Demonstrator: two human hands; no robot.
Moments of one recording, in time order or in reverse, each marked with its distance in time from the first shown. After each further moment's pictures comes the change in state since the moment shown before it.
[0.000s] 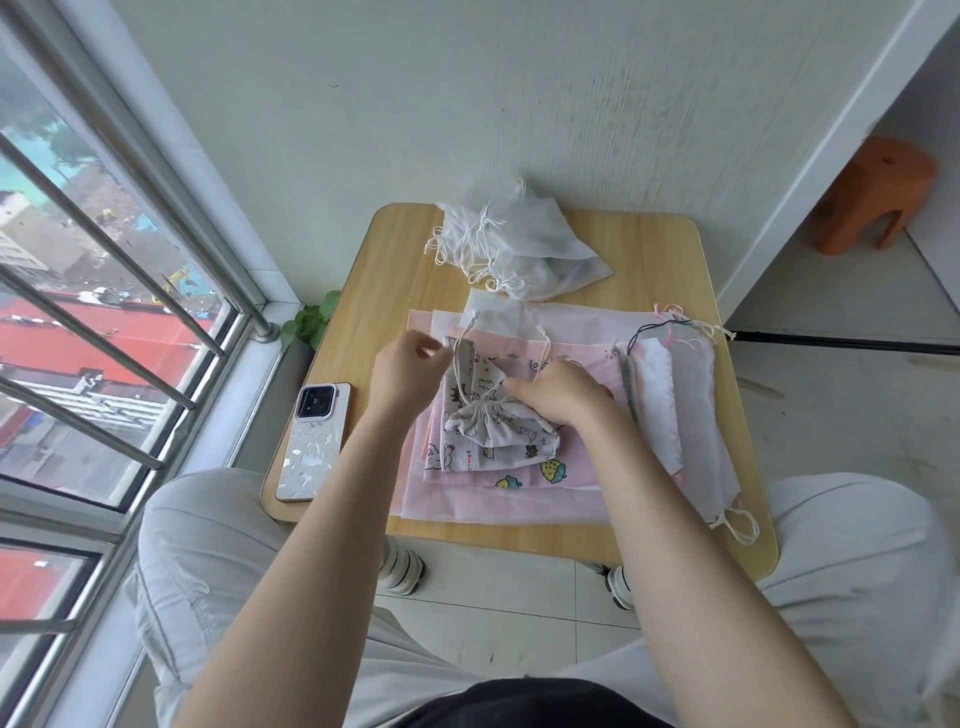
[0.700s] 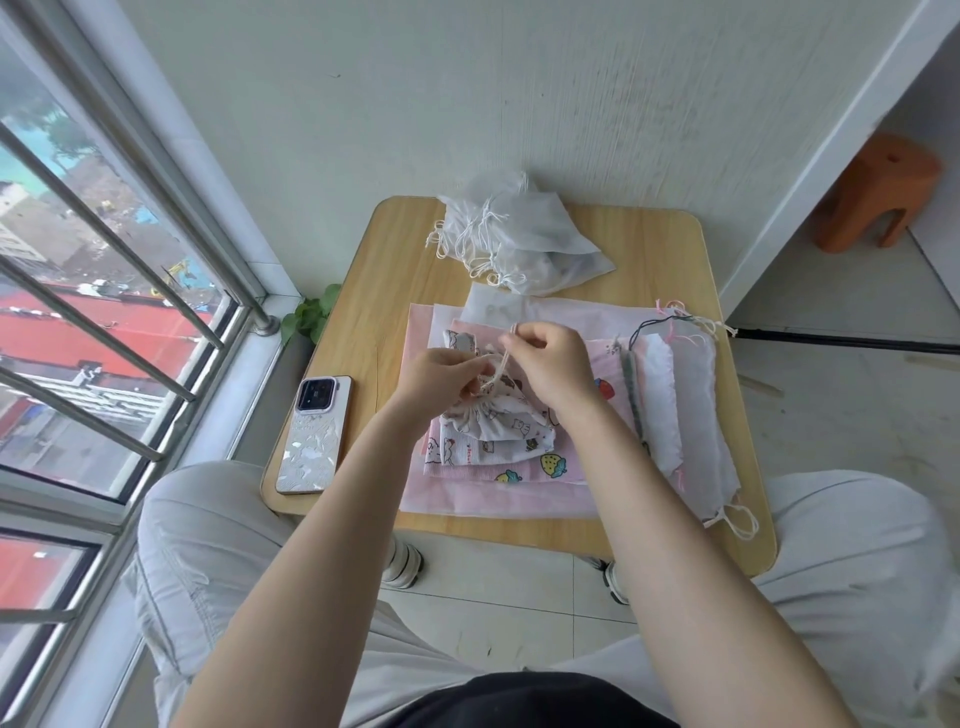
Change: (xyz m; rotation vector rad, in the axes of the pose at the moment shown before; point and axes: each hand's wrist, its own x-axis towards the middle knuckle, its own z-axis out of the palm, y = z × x) left_hand -0.021 0.015 0.009 -0.341 -0.300 -0.100; right_hand -0.012 -0.021 0.004 0.594 0.310 -0.267
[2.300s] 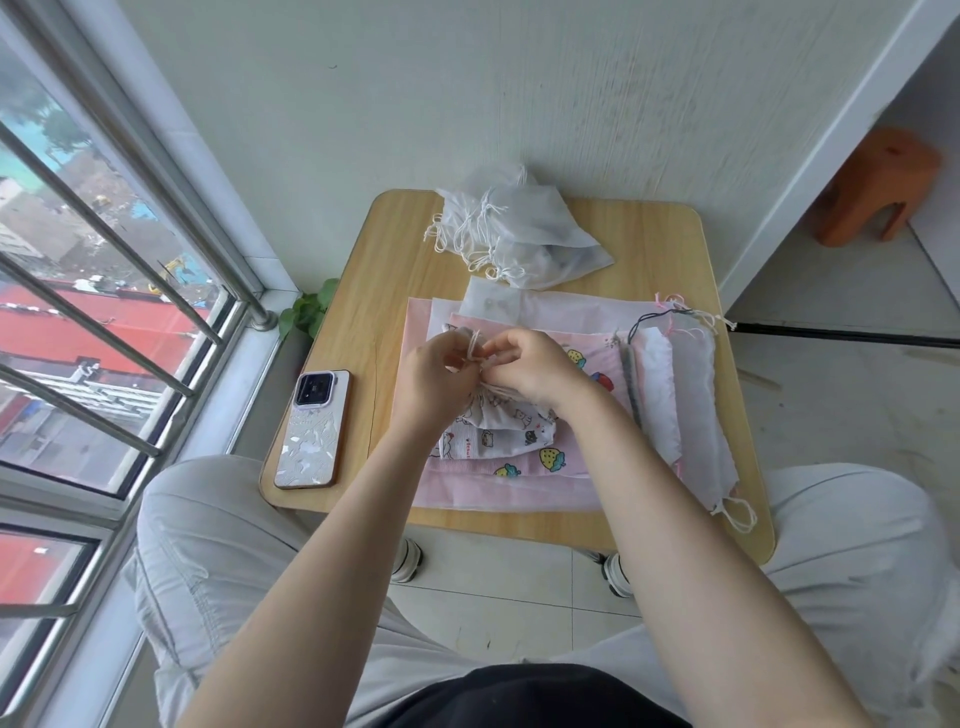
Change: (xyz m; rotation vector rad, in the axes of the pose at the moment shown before) left_hand -0.003 -0.016 0.015 0.229 0.358 0.388; right_hand 0.006 0.006 0.004 -0.014 -0.350 0.075
